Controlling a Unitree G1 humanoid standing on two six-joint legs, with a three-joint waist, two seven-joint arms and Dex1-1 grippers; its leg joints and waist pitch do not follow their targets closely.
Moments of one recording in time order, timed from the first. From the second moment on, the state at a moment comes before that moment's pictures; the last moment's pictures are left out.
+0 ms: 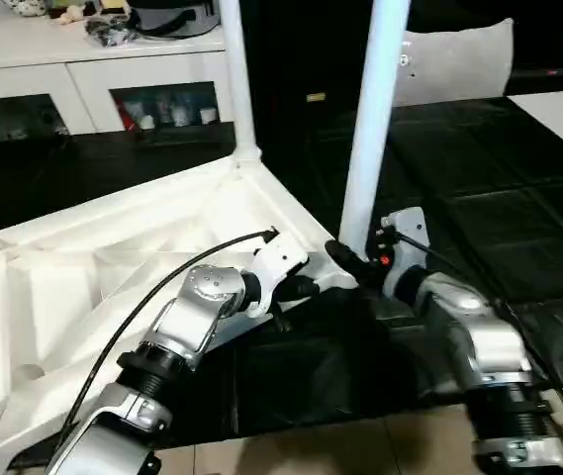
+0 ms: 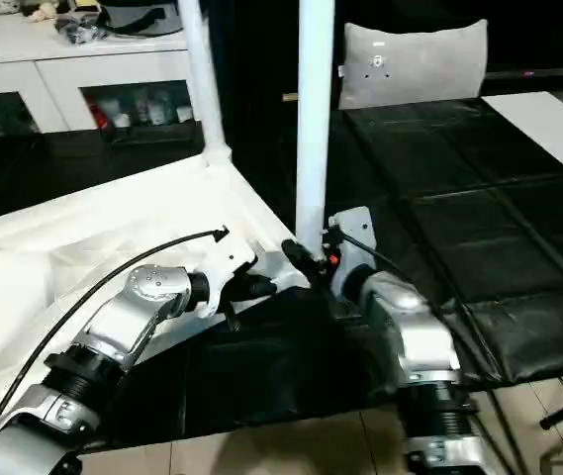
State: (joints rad) left arm -0.56 0.18 -0.31 0.46 0.05 0.29 -0.87; right arm -0.39 -0.25 0.00 0.22 0.18 0.43 0.66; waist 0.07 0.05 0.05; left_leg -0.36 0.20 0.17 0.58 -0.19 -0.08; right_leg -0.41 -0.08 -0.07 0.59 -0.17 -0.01
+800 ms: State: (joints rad) left arm -0.55 0.43 -0.45 0.46 0.01 -0.09 -1.39; right arm -0.40 -0.52 0.21 0.26 0.29 0.32 1.44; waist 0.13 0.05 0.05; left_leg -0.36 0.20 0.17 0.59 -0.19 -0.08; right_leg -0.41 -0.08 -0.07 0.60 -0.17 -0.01
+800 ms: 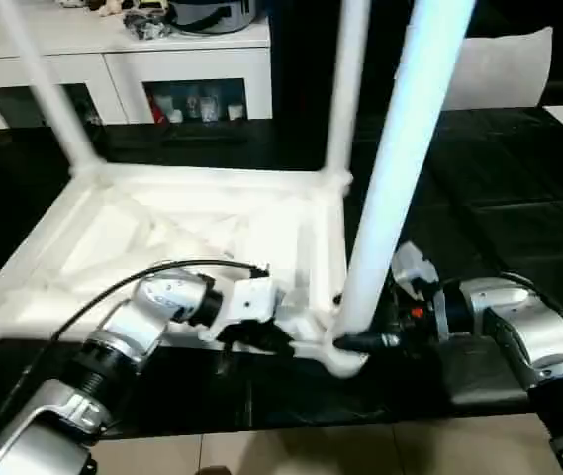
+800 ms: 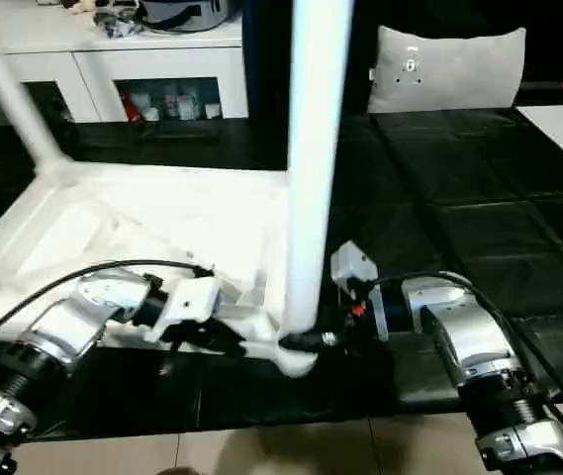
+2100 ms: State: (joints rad) left arm -0.53 0.12 -0.29 0.43 0.04 0.35 -0.79; right arm -0.36 -0.16 -0.02 0.20 0.15 0.40 0.53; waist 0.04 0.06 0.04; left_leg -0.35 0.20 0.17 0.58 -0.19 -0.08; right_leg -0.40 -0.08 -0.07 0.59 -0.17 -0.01
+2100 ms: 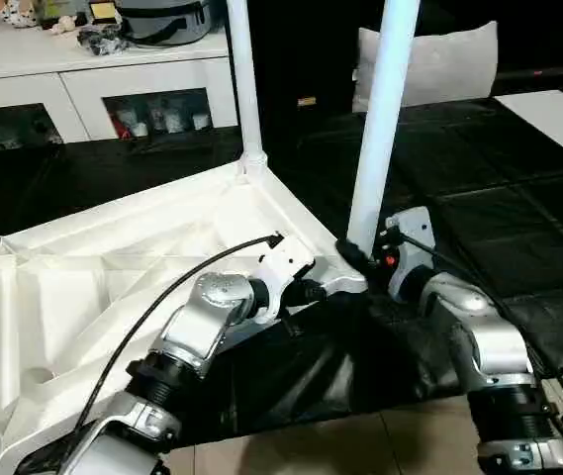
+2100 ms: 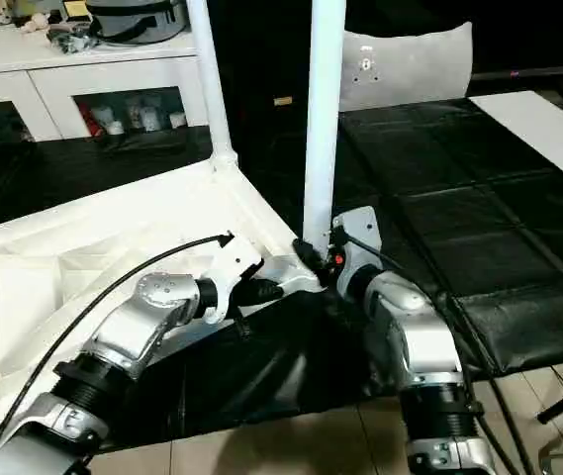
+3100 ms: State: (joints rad) left arm -0.54 0.44 -0.40 0.47 0.01 -0.05 -1.31; right arm -0.35 -0.51 0.14 0.21 0.28 0.28 1.30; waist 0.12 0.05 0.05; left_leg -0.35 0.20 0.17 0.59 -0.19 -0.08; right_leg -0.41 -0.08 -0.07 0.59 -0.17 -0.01
